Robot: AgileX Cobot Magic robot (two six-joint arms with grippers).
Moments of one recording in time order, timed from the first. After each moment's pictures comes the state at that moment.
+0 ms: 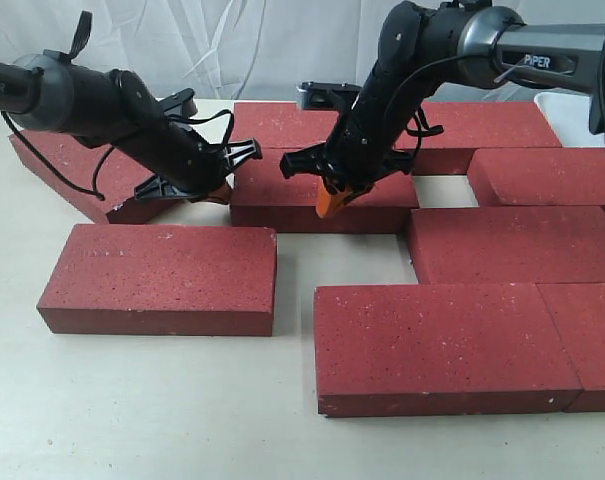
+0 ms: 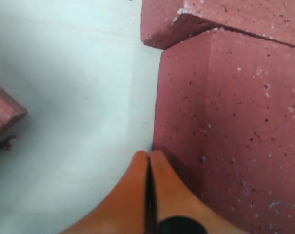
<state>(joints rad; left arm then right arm) -0.33 2.19 -1.43 -0.60 0.43 -0.04 0.41 2.25 -1.78 0.39 1.04 -0.18</state>
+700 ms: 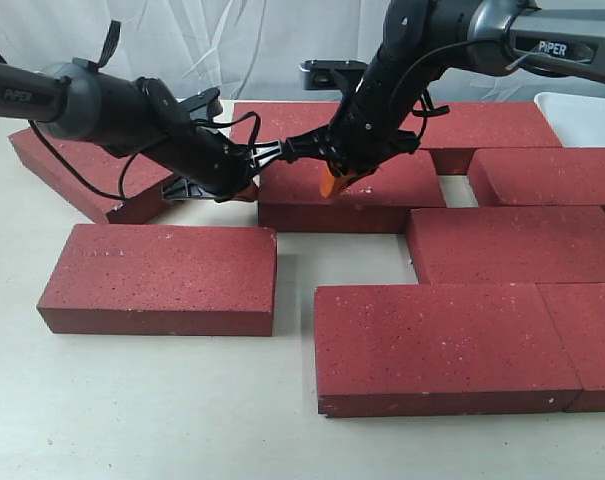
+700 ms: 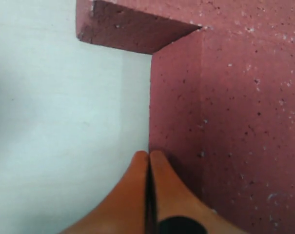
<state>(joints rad) -0.40 2.19 -1.43 -0.67 0.36 0.01 0.41 2.22 -1.78 0.34 0.98 -0.17</state>
